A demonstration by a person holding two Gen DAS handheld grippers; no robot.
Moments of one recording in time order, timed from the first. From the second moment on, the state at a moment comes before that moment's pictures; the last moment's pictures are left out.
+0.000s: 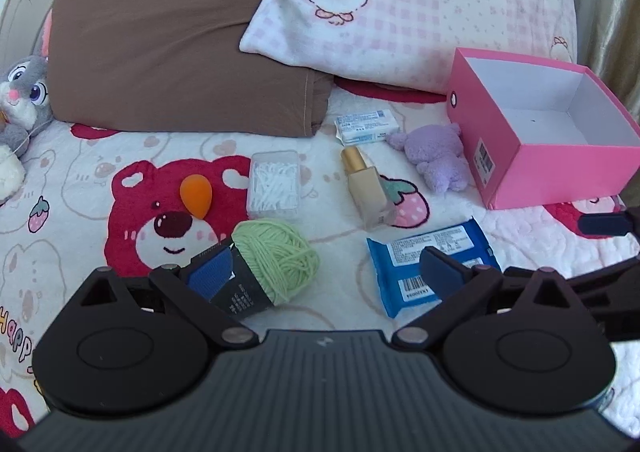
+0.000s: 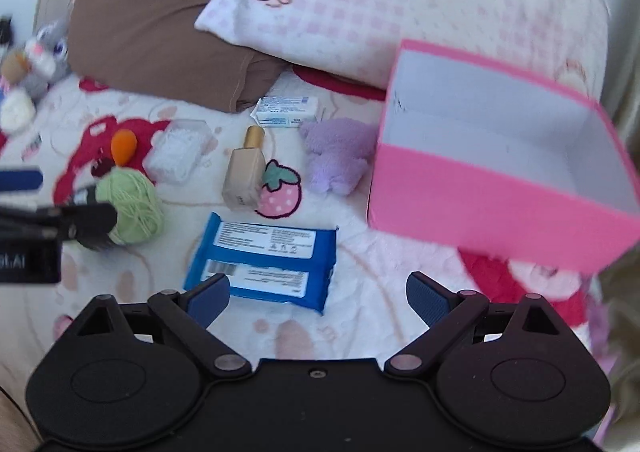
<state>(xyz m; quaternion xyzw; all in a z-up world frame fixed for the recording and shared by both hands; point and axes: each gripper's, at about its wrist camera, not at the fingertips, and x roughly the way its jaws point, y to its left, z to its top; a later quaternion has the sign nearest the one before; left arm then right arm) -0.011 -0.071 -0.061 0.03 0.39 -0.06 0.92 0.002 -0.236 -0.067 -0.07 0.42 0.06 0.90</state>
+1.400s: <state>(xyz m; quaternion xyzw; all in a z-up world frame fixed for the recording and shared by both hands) 0.050 -0.096 -0.156 -0.15 0.50 -0.17 0.84 0.063 -0.271 -0.144 0.10 0.53 0.14 0.83</state>
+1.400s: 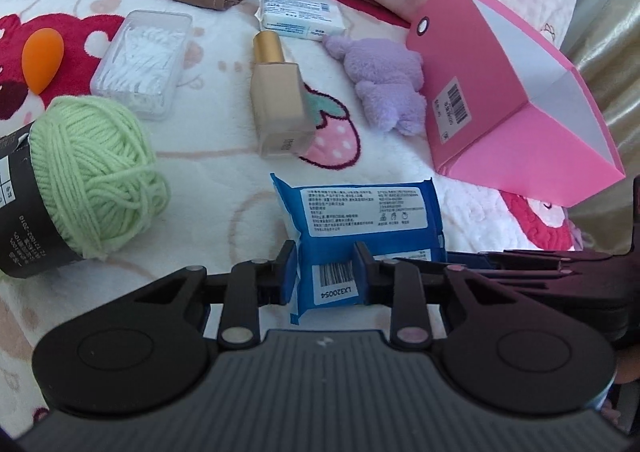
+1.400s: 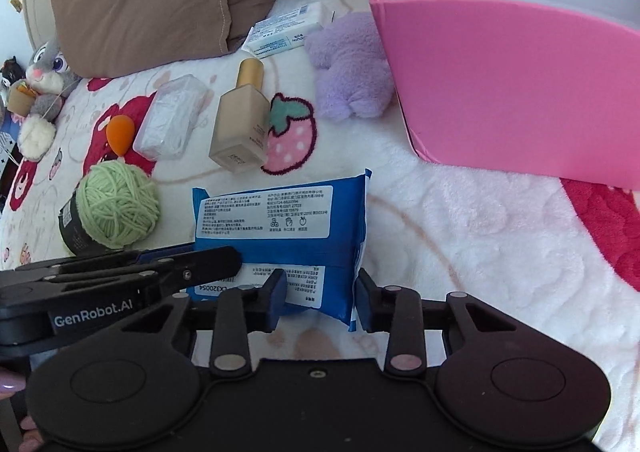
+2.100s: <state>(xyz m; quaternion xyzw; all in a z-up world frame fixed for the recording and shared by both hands) 0.055 -0.188 0.004 -0.12 0.39 -0.29 0.86 0.015 -0.348 0.018 0.02 0.36 0.05 0.93</state>
